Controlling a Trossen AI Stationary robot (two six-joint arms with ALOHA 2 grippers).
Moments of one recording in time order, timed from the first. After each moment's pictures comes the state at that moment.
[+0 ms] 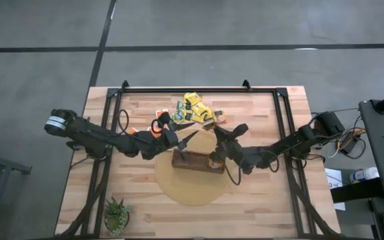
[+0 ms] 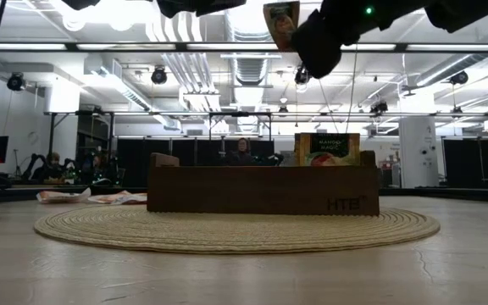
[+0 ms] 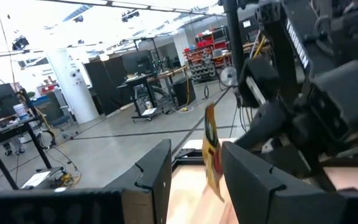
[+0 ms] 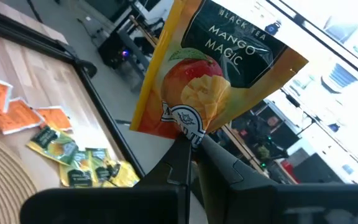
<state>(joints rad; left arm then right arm) -0.21 1.42 0.85 0.74 -0.66 0.33 0.34 1.61 0.75 0.96 1.25 -0.86</state>
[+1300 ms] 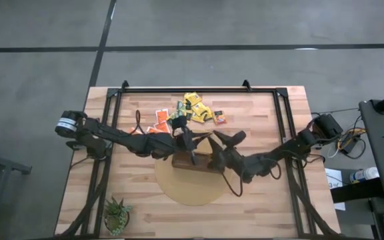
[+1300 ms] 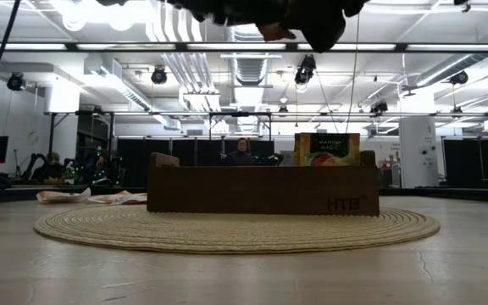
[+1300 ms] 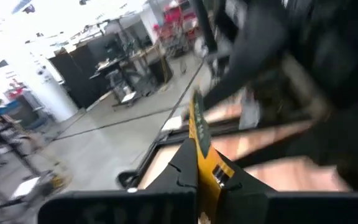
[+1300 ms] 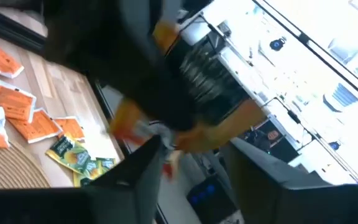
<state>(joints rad) -0.17 1.56 1.01 0.52 -0.56 0.39 0.43 1.64 0.87 0.92 1.30 -0.96</state>
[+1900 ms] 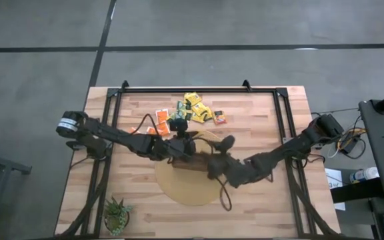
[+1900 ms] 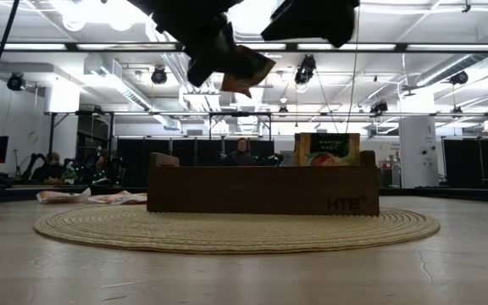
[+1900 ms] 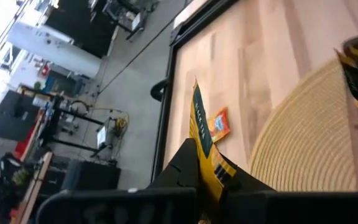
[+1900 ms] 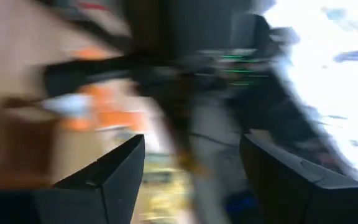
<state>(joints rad) -0.19 1.57 1.07 0.02 -0.77 0.56 0.44 1.64 1.07 0.07 1.05 -0.40</state>
